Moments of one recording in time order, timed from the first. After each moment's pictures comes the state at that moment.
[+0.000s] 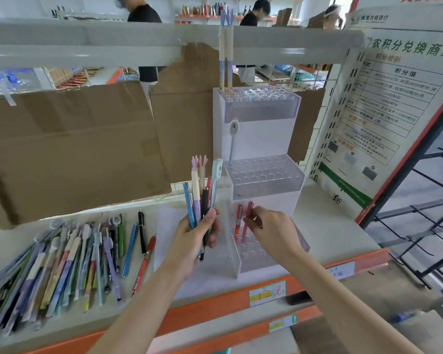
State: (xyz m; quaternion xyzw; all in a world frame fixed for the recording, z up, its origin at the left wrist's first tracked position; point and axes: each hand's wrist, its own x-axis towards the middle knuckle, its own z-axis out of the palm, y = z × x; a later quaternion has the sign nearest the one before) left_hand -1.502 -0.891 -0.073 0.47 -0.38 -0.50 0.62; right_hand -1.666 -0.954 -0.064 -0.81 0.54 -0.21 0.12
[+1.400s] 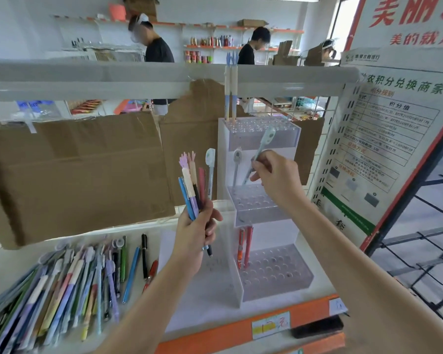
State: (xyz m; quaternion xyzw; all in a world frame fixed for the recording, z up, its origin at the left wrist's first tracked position) left_hand -1.500 -0.920 -0.027 0.42 -0.32 -0.48 0.70; right_hand -1.642 -1.012 0.051 -0.75 0.46 -0.42 0.20
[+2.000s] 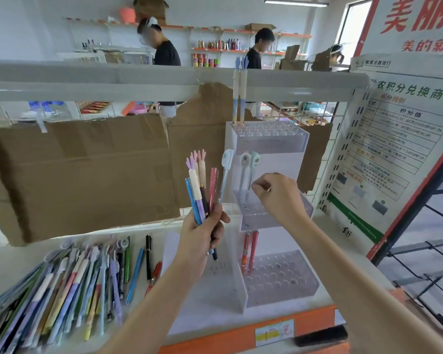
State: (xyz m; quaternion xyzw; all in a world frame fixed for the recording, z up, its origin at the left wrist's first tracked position) left_hand -1.501 -0.913 -0.021 0.41 -0.36 -0.46 0.70; right_hand -1.637 -1.007 0.030 -0.78 0.51 -0.34 0.13
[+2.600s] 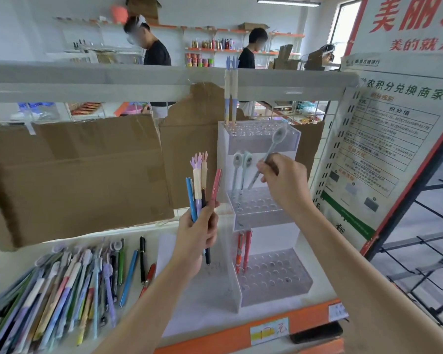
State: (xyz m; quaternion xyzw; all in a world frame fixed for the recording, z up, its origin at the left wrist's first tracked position) left_hand -1.505 -0.920 -0.019 0.45 -0.33 -0.48 0.68; right_hand -1.652 -1.013 0.053 -0.75 0.48 -0.43 0.14
